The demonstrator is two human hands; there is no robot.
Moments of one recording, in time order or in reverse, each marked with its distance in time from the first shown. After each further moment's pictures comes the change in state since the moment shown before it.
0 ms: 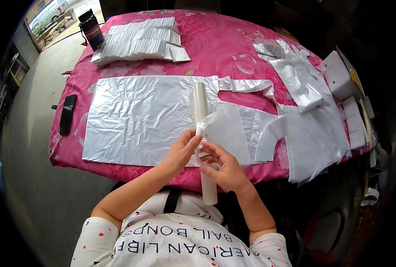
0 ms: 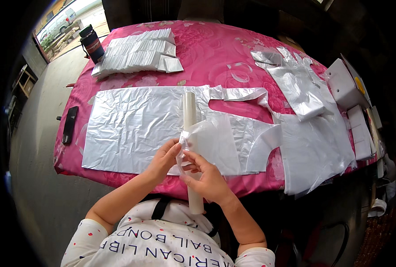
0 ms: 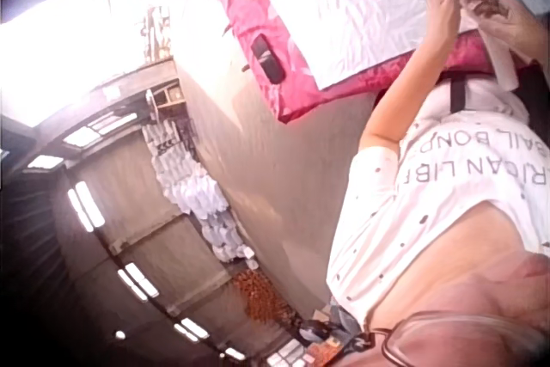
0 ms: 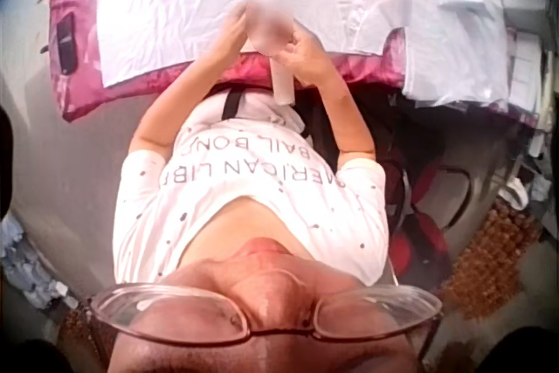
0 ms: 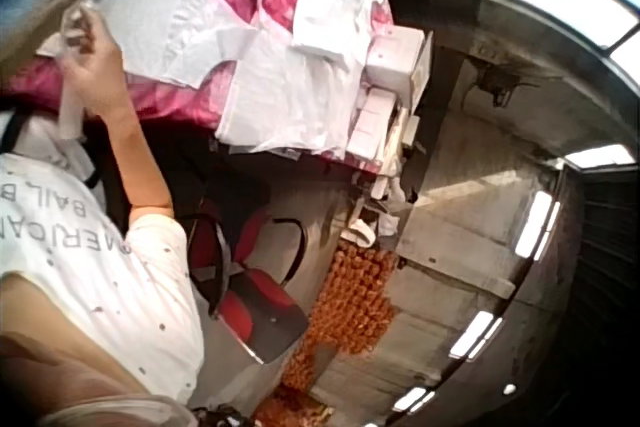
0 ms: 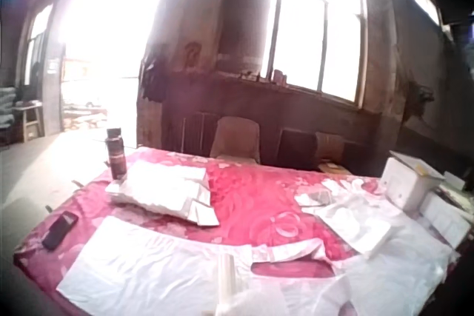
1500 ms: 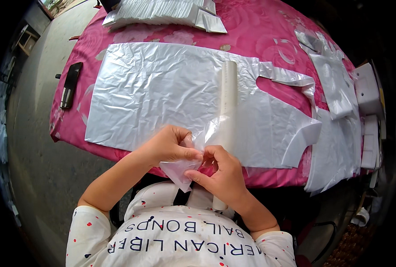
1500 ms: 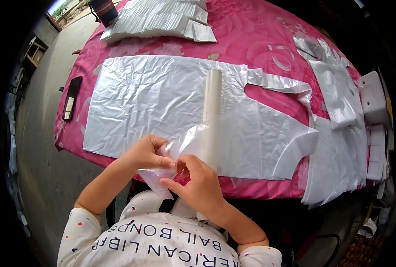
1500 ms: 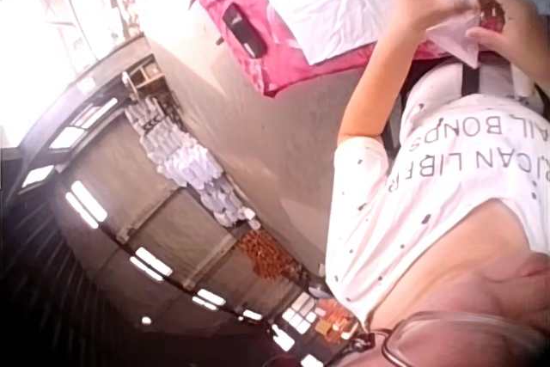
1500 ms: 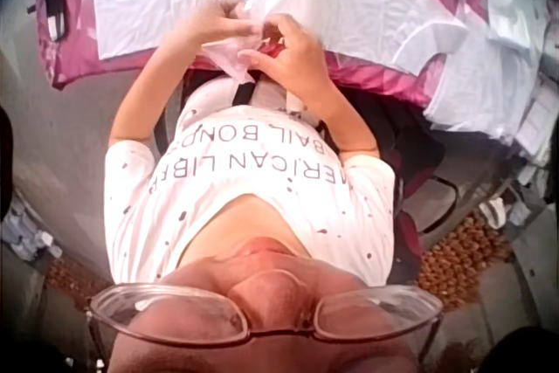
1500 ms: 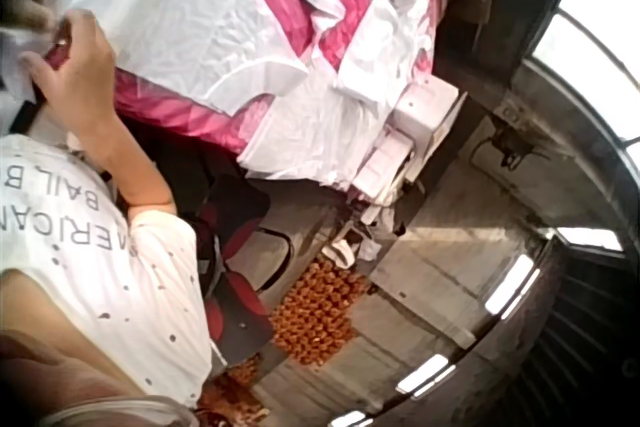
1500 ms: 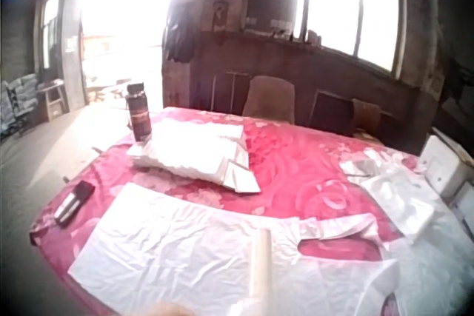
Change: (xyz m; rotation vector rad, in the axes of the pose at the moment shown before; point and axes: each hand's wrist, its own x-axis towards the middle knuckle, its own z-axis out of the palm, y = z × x) left_hand -0.024 0.037 -0.081 0.331 -0.141 -0.204; right_hand 0.033 -0.016 0.062 -0.337 0.117 -0.082
